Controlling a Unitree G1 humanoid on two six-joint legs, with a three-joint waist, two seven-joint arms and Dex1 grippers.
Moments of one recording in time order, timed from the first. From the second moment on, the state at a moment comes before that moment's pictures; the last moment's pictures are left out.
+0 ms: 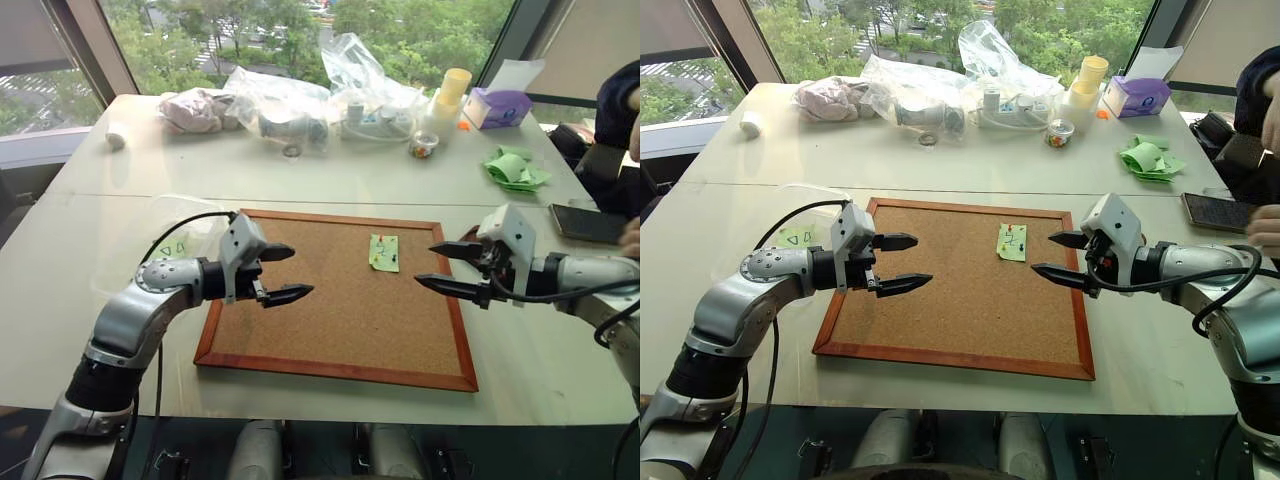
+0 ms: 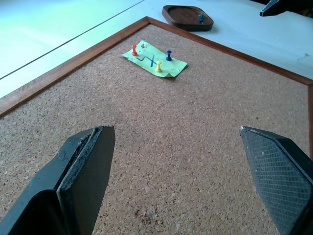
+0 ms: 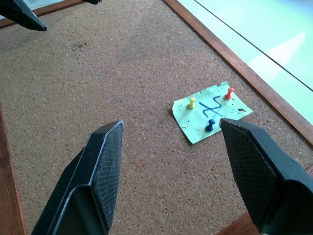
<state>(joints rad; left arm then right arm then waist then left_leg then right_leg) -0.37 0.61 -0.09 -0.25 -0.47 0.62 -0.93 -0.22 -0.93 -0.16 -0.41 0.58 0.75 0.91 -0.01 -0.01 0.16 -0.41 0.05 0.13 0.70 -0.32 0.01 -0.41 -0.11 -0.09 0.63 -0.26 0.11</state>
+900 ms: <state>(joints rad) -0.39 0.54 -0.11 -0.16 -0.42 0.53 -0.92 -0.21 -0.92 -0.16 -0.42 0.57 0.75 0.89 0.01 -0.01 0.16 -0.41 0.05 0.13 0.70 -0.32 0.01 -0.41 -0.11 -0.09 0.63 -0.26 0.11</state>
